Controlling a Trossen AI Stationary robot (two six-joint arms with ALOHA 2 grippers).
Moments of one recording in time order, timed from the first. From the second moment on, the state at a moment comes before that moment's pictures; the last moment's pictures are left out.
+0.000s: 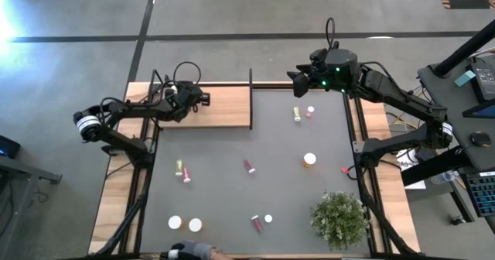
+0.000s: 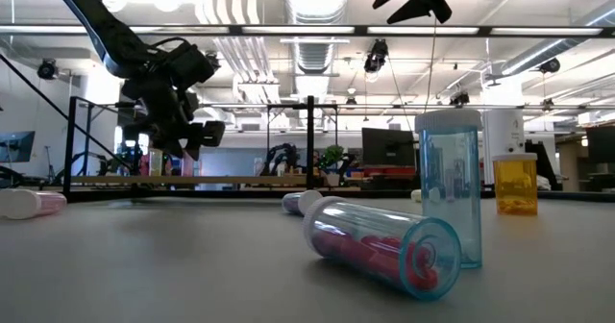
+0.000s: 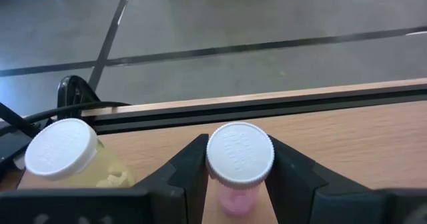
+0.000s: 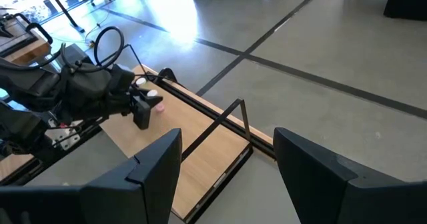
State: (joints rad) left arm 0.68 1.39 0.58 0.10 -0.69 -0.49; right arm -0.45 1.23 1.37 -0.54 0.16 0.34
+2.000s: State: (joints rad) left arm -0.09 1.11 0.70 0.11 -0.73 -0.21; right arm -0.45 1.23 1.37 -0.54 0.16 0.34
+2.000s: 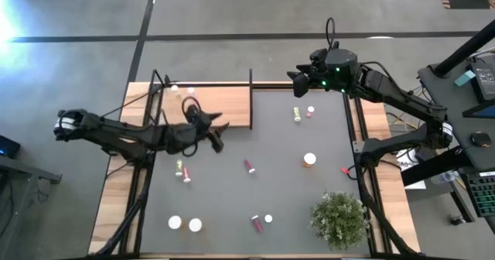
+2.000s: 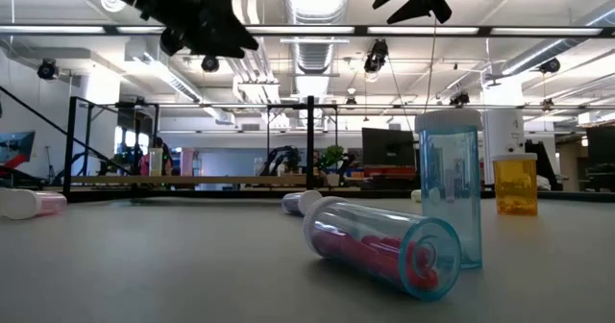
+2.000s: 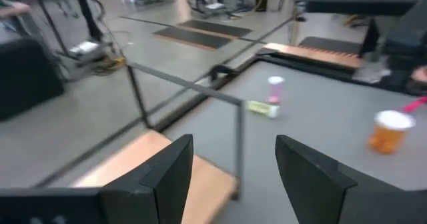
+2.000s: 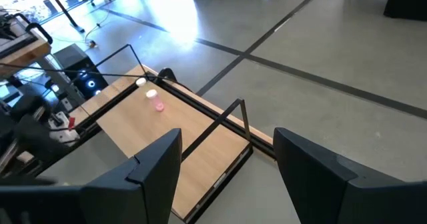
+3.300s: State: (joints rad) left arm -0.72 1.65 1.46 -1.34 -0.07 -2.12; right arm -0.45 1.23 1.37 -0.54 0.16 0.34
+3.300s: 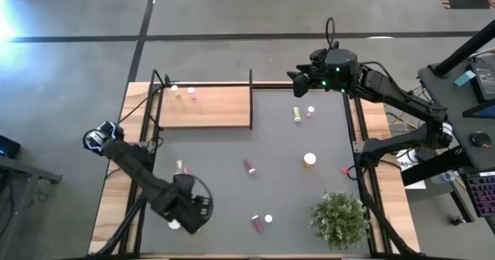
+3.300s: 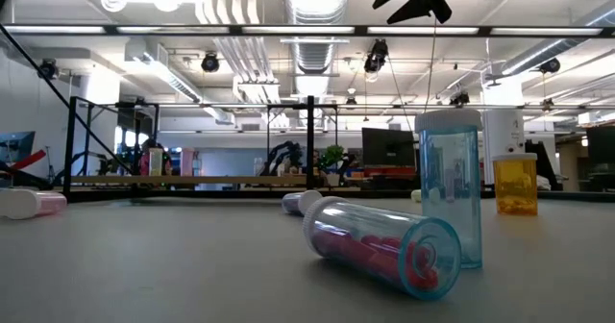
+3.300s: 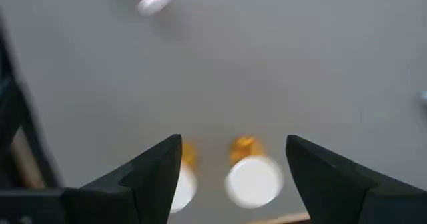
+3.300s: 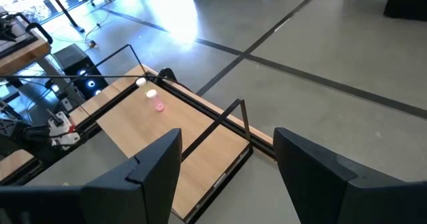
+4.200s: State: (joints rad) left arm -0.89 1.62 1.15 -0.98 0.05 -2.30; right arm -0.45 1.23 1.37 -0.54 0.16 0.34
